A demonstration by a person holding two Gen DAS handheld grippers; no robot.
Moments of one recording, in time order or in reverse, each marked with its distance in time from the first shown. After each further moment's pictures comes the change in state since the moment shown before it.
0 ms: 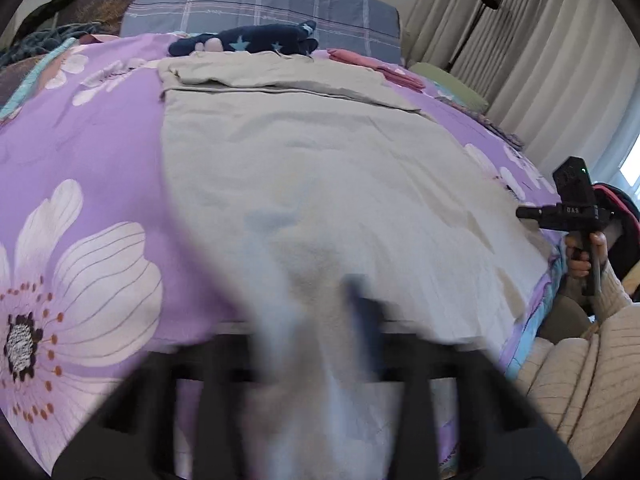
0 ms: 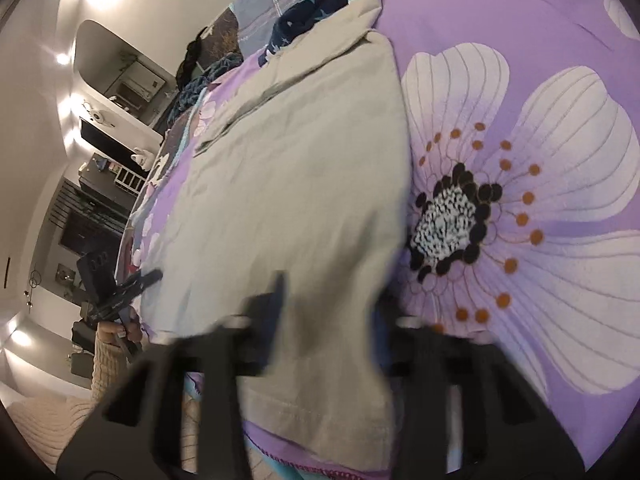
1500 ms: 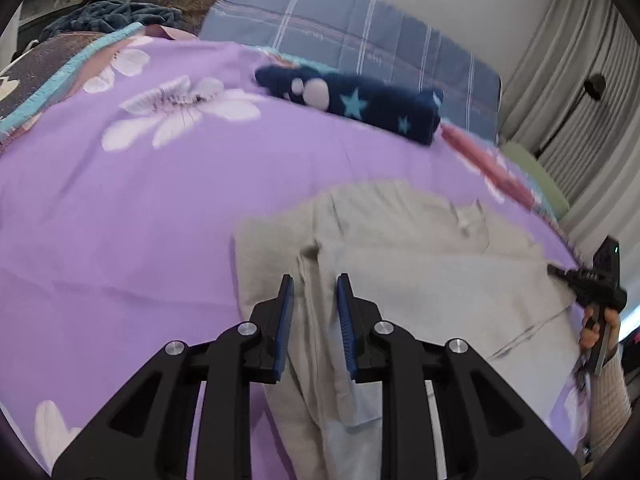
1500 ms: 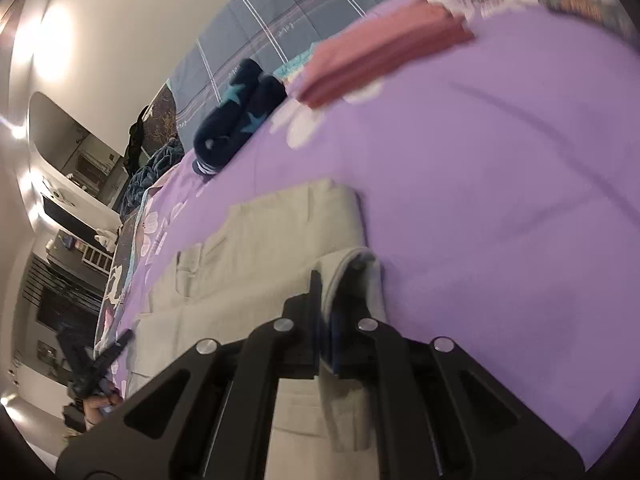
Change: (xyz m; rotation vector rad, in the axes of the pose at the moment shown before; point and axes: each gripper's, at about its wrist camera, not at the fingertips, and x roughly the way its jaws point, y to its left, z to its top) left arm 0.084 0.107 0.155 -0.230 -0.106 0.174; right arm 0.093 -0.054 0.219 0.134 -0.219 -0.098
